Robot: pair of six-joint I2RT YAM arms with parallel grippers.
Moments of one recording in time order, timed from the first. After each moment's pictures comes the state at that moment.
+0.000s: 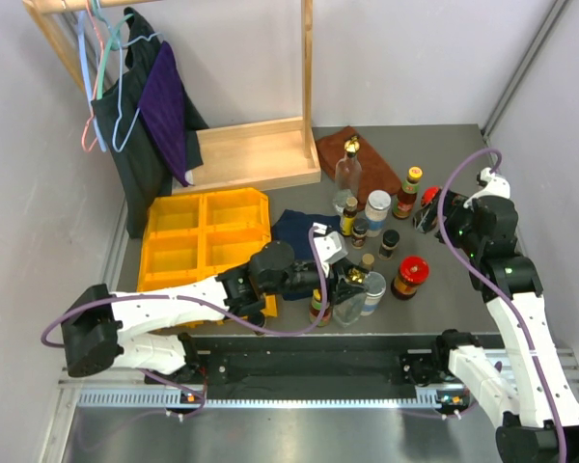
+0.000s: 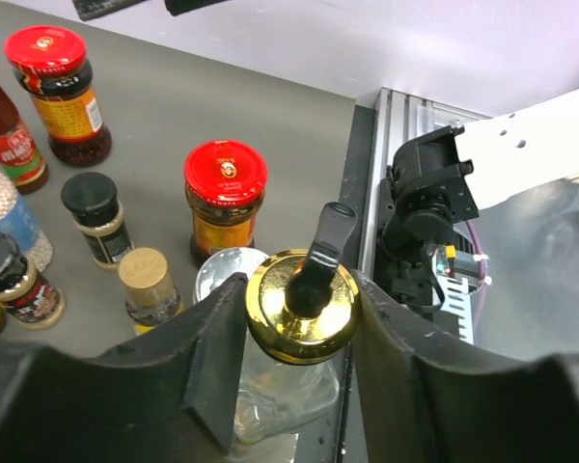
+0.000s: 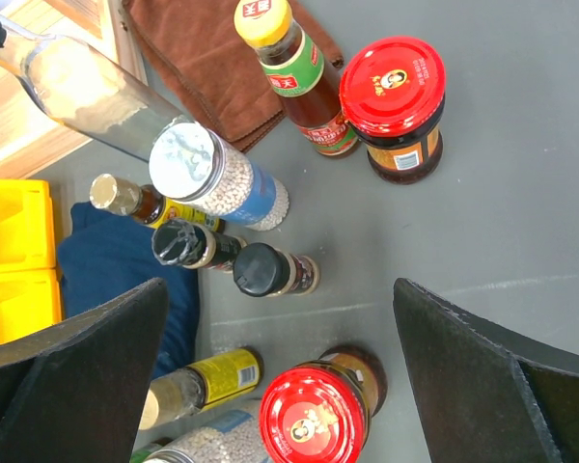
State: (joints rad) left arm -1.14 1.25 0.79 0.40 0.26 -0.17; right arm 0.09 0.76 0.89 -0.60 0.02 0.42
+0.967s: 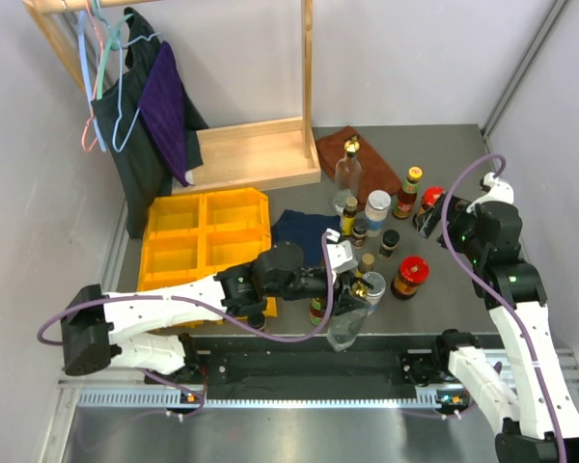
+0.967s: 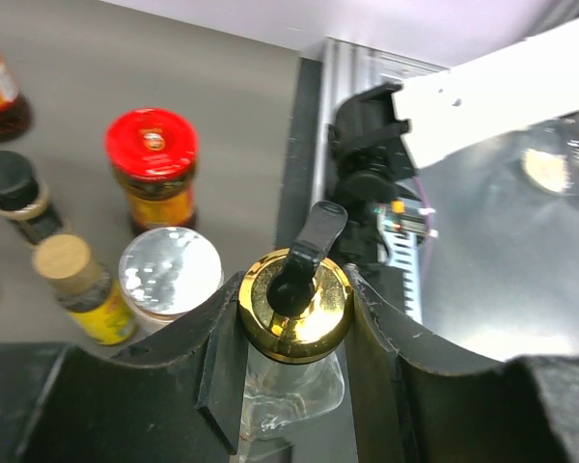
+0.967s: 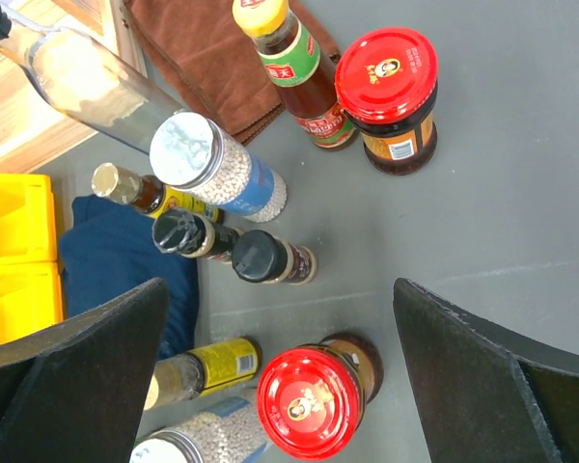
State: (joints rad) left arm -1.19 1.24 0.88 0.20 0.33 -0.17; right arm 0.09 0.71 0.89 -0.64 0.03 0.42
